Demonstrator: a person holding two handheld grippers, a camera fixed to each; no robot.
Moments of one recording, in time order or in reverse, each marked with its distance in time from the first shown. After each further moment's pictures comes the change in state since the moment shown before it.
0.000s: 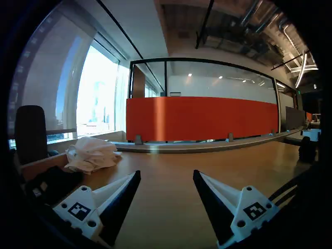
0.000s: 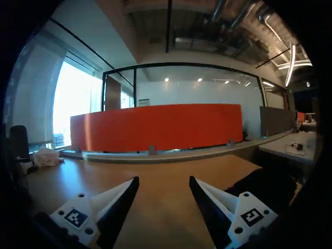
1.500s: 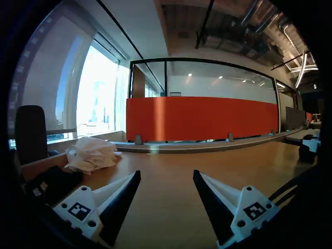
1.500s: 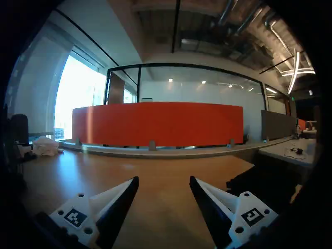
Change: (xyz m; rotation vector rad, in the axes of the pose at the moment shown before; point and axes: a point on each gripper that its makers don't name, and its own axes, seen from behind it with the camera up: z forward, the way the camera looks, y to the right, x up) left arm 0.000 0.000 -0.001 0.000 0.000 0.000; right arm -0.024 -0.008 -0.006 0.019 0.012 -0.067
